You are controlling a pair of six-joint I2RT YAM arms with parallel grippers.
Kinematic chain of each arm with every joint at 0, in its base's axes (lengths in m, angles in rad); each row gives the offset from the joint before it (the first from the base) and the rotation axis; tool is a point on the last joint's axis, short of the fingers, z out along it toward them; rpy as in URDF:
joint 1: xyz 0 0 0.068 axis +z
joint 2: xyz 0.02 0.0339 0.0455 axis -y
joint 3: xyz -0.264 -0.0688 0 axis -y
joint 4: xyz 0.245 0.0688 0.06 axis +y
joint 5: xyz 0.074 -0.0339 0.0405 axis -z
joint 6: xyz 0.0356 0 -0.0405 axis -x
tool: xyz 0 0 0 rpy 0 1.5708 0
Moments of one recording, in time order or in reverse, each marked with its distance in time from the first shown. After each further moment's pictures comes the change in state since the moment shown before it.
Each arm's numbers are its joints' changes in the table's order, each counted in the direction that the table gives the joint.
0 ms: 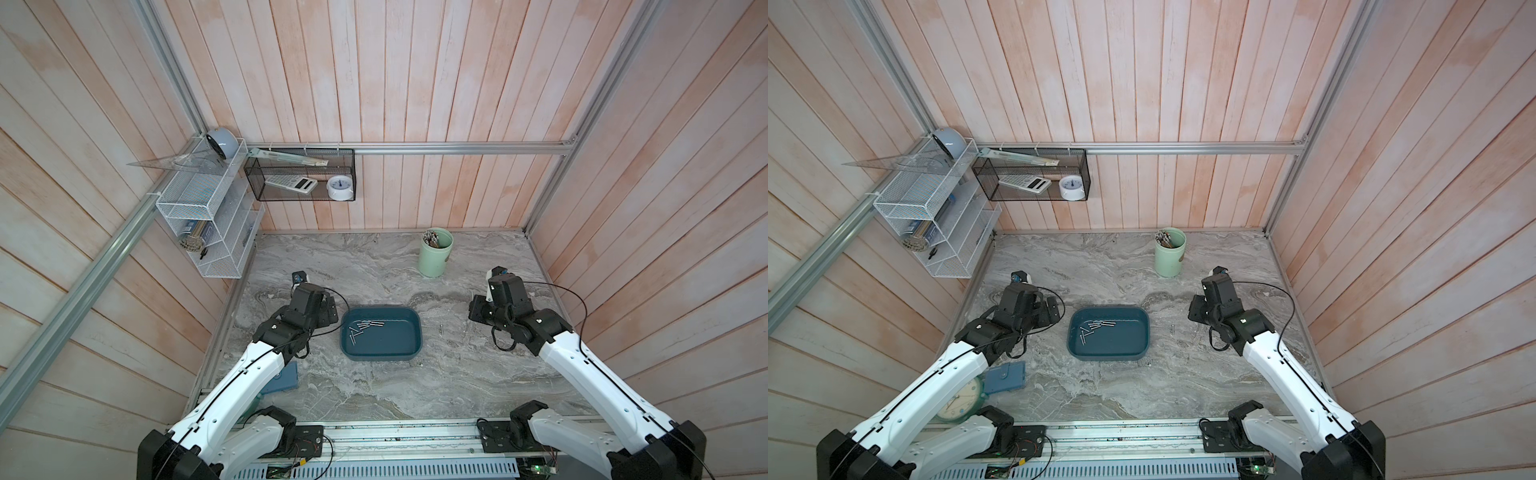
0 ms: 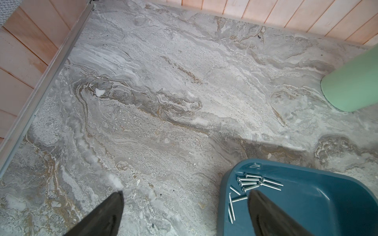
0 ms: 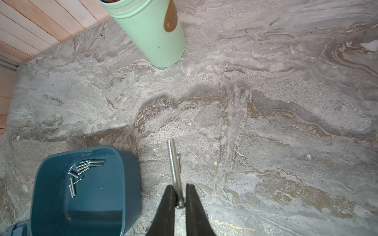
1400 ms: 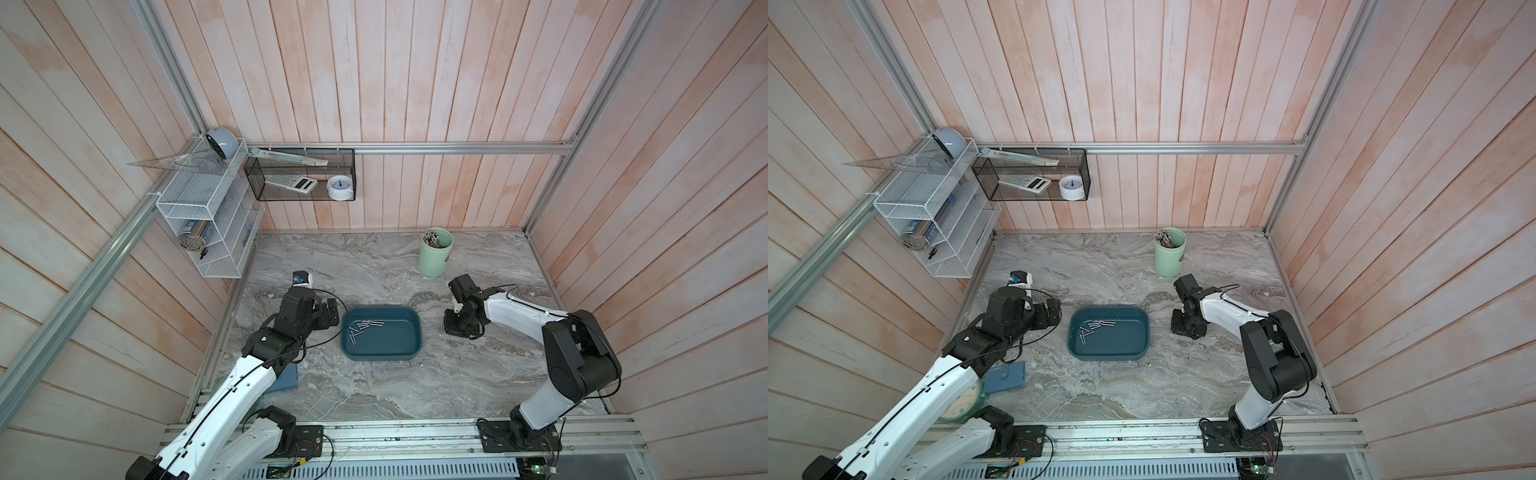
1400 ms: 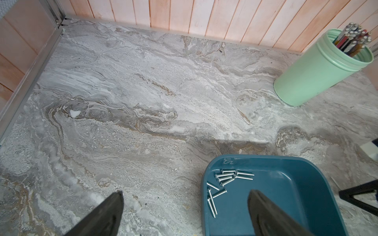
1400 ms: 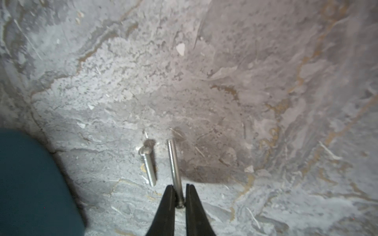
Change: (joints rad) left arm 0.014 0.107 -0.041 -0.074 0.132 -0.097; right arm 0.000 -0.603 0.074 -0.002 -0.199 0.045
